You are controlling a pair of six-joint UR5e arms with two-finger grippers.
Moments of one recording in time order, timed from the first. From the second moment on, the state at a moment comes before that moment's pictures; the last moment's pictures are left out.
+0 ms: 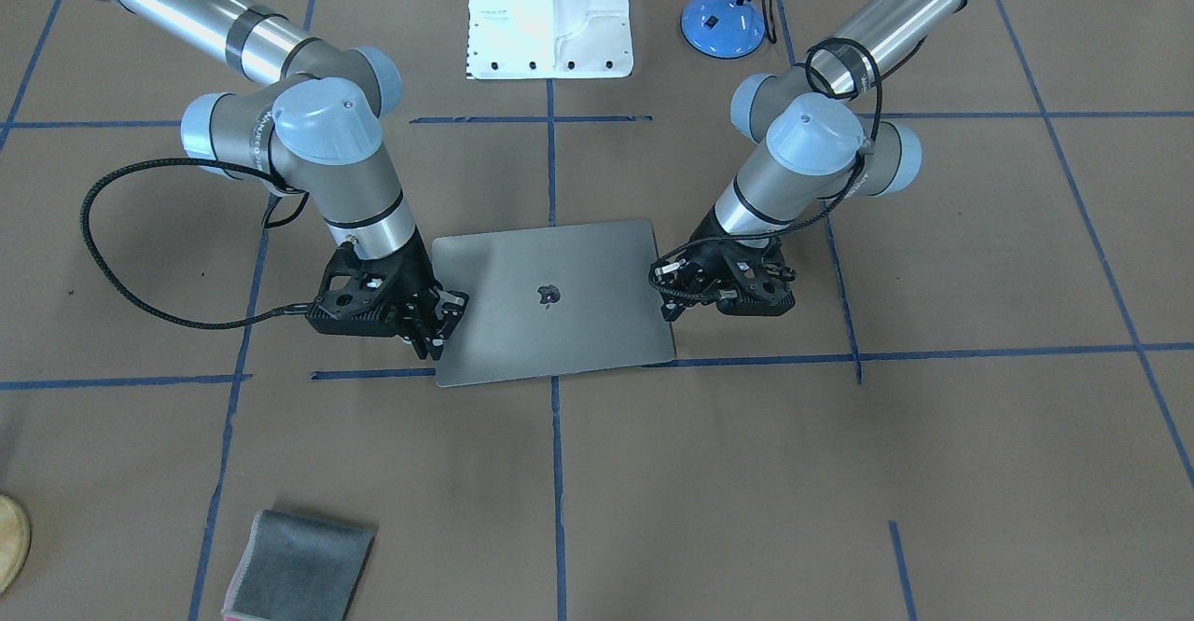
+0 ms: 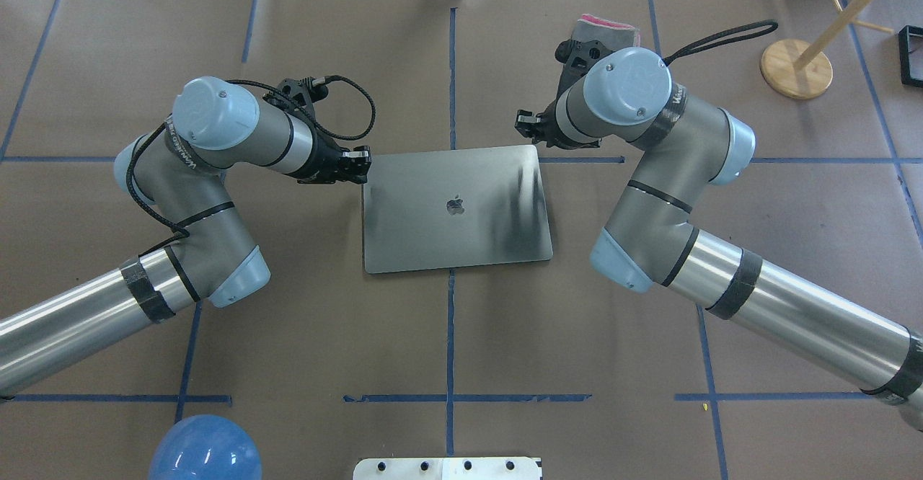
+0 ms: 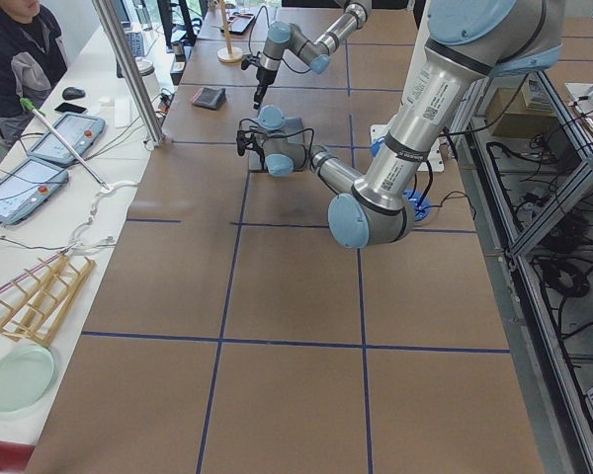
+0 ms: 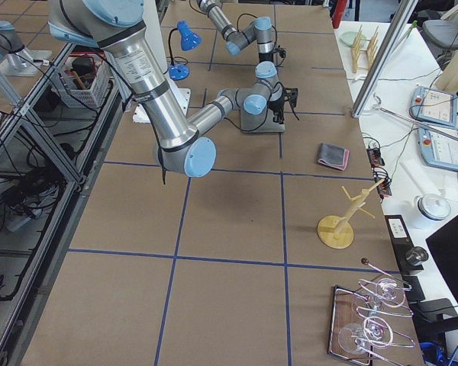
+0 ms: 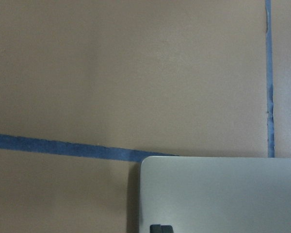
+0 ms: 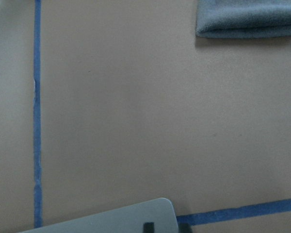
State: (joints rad) left arm -0.68 -2.15 -1.39 -2.29 -1.97 -1.38; right arm 0.70 -0.95 1.48 -1.19 1.79 1.32
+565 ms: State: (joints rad) left arm -0.83 -2.10 -1.63 -1.65 -2.07 -0.89; right arm 0.90 -1.05 1.53 -1.33 2.02 0.98
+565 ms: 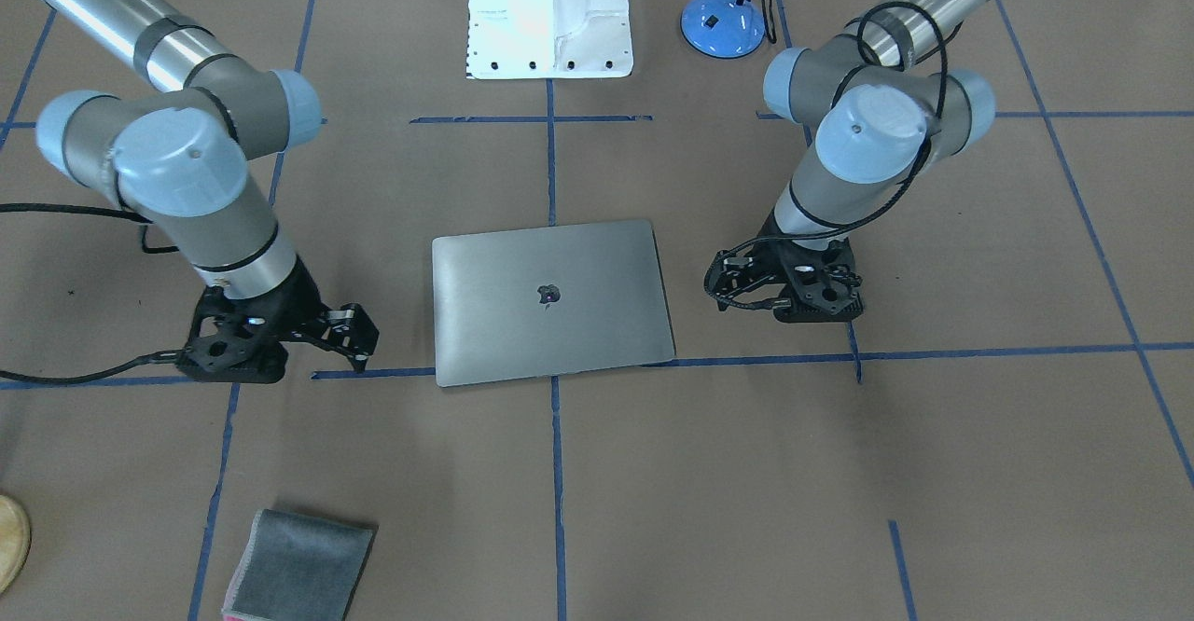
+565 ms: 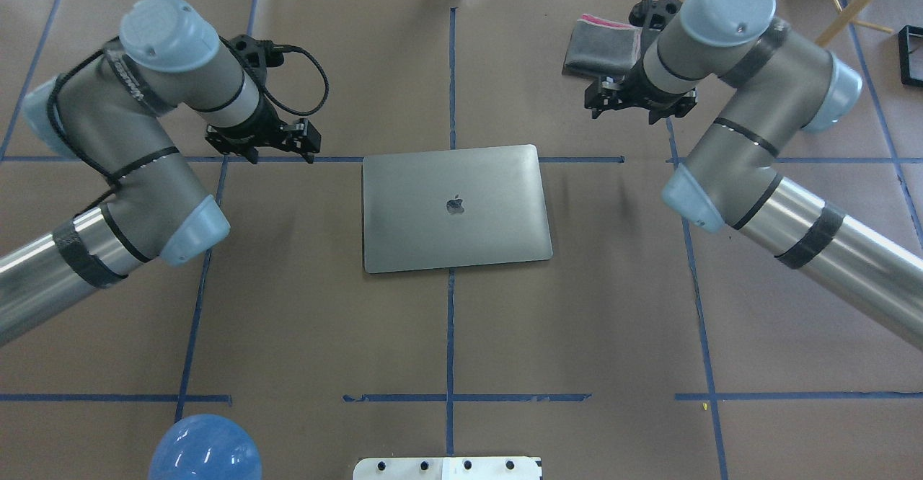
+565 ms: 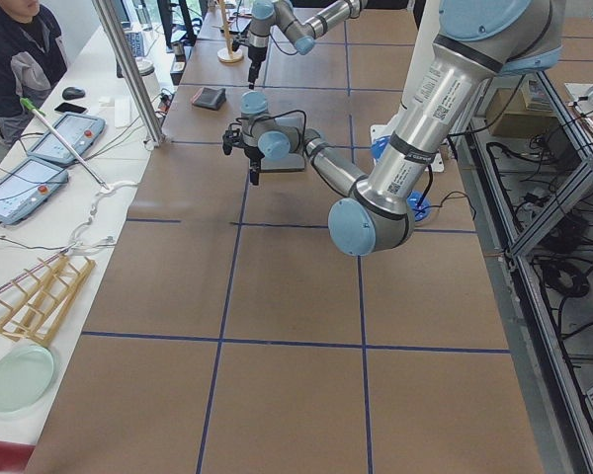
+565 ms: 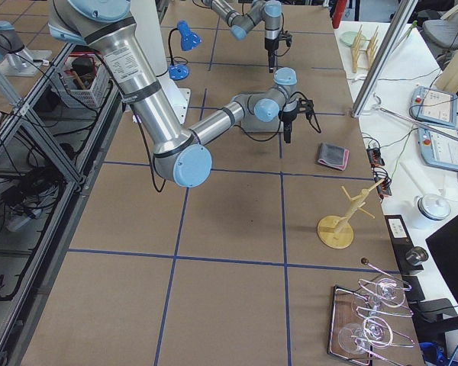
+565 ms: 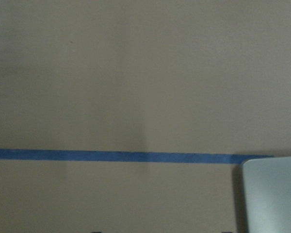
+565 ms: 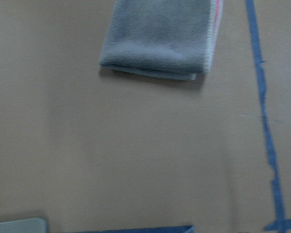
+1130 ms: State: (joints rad) left arm -1.19 -1.82 -1.77 -1.44 -2.20 -0.20; right arm 1.29 -1.32 1.60 -1.41 2.30 0.37
